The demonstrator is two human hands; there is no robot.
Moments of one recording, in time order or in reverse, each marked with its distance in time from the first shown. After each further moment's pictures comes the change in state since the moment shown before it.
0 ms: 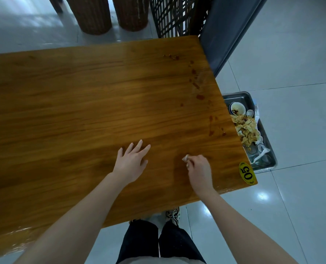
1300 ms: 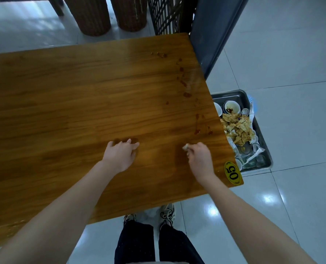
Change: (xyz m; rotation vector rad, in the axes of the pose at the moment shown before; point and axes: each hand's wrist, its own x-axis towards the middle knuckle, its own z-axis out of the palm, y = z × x) left_hand 0.021 0.035 -0.014 0.141 -0.023 -0.064; right_hand 0.045 0.053 -0.037 -0.043 -0.040 -0.053
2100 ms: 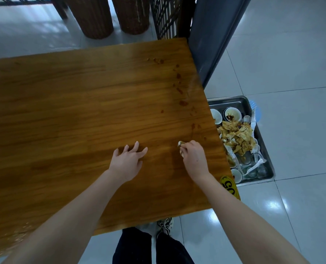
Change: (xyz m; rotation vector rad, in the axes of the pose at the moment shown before) left_hand 0.031 0.039 0.008 0.010 -0.080 0.022; right_hand 0.050 0.008 -0.002 0.052 0.039 -0.143
